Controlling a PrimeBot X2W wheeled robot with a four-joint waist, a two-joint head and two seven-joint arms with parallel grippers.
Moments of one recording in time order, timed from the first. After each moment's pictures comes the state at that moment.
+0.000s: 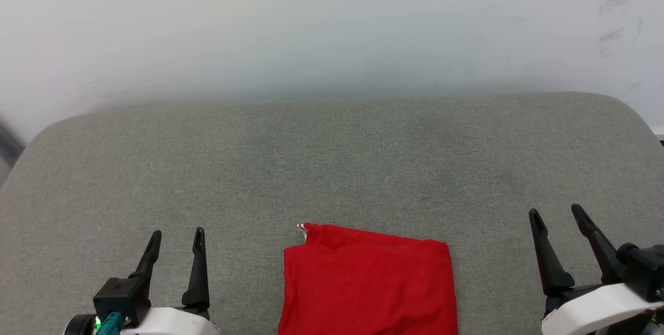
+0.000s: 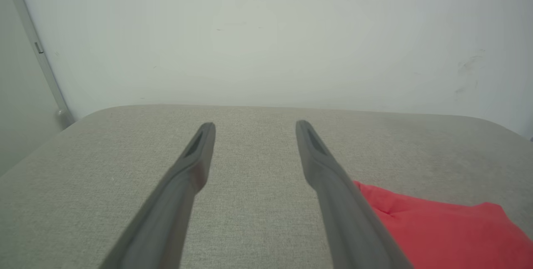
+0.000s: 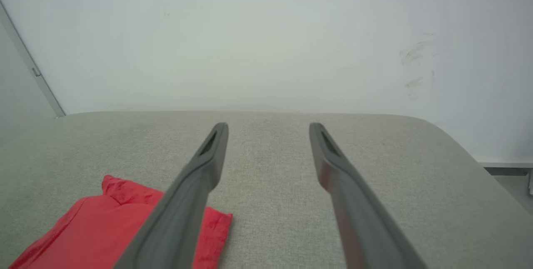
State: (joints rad) left arm 0.04 0.43 -0.38 -0.02 -0.56 0.32 -0.26; right arm 0.09 -0.12 -0.02 -0.15 0.20 0.13 0.04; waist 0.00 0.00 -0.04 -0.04
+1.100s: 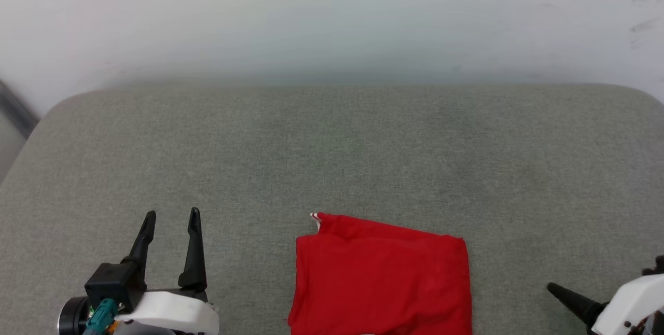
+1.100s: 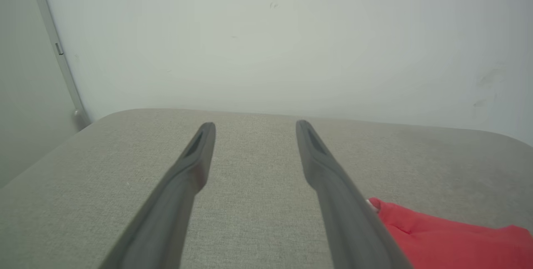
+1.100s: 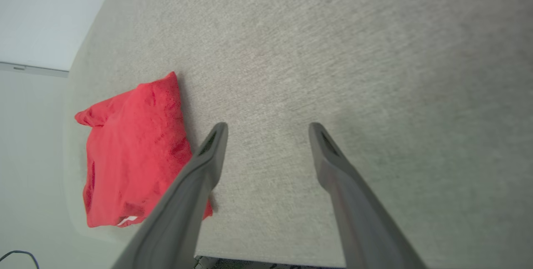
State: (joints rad) left arm 0.01 0.41 -0.34 -0.04 -0.53 0.29 -0.26; right arm -0.03 -0.11 -0.37 0.22 0.63 0.13 0.80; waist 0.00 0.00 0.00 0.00
